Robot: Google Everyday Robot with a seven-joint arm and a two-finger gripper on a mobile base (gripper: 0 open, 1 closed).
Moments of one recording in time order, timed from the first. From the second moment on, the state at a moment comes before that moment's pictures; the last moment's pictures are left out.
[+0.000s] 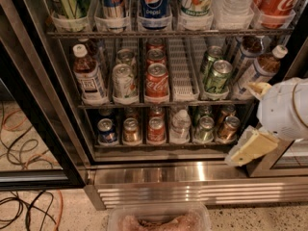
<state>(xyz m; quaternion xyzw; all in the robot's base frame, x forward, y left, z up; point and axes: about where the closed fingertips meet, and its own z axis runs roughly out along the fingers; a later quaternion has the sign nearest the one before) 0.433 -0.191 0.884 -0.56 0.77 -0.01 0.32</state>
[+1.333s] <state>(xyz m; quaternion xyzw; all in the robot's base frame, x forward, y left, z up) 0.400 -0.175 0.816 -0.36 0.85 0.06 0.39</state>
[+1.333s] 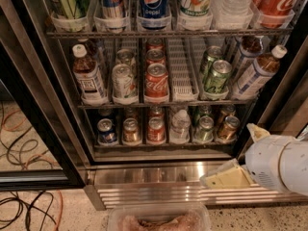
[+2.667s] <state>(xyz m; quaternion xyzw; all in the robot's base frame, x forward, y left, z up) 0.413 -0.193 0.752 -0.33 0.86 0.02 0.38</state>
